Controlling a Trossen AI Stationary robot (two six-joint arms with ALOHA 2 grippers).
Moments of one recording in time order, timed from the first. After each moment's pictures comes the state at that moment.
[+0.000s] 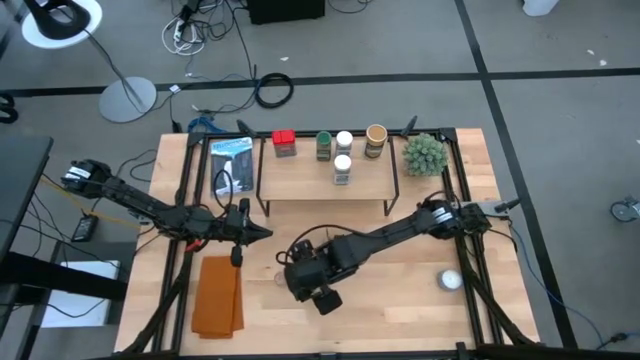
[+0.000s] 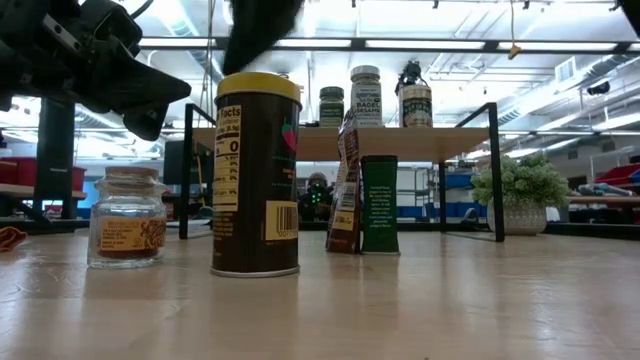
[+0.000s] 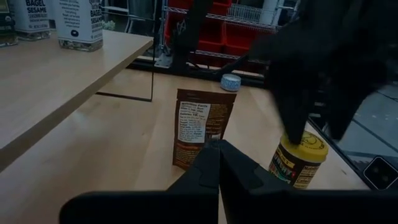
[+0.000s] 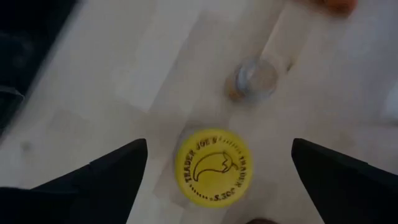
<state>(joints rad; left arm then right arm) -0.32 0.90 0.09 0.72 -0.28 -0.21 0.36 2.31 2.25 -1.07 0.06 -0.14</state>
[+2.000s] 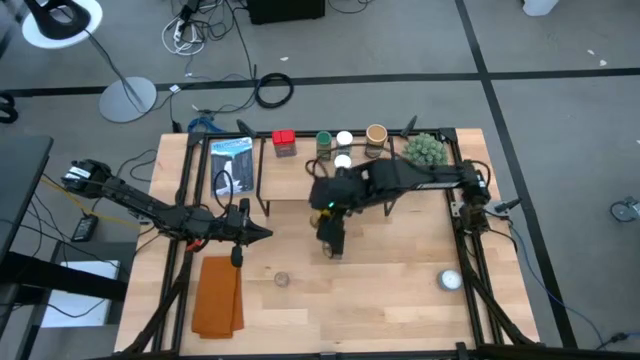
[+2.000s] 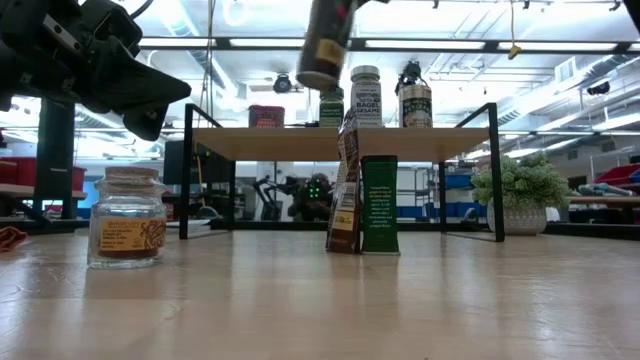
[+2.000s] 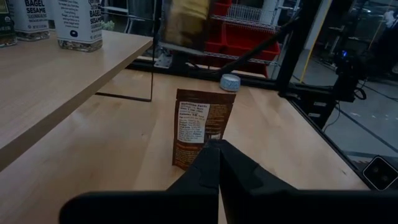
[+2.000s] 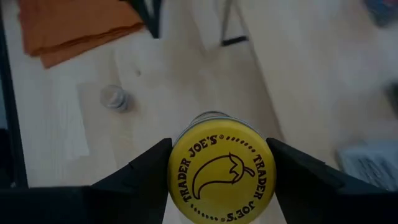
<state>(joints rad) -0.32 0.90 0.09 0.72 -0.28 -0.21 0.14 1.96 2.24 -1.33 0.20 0.39</state>
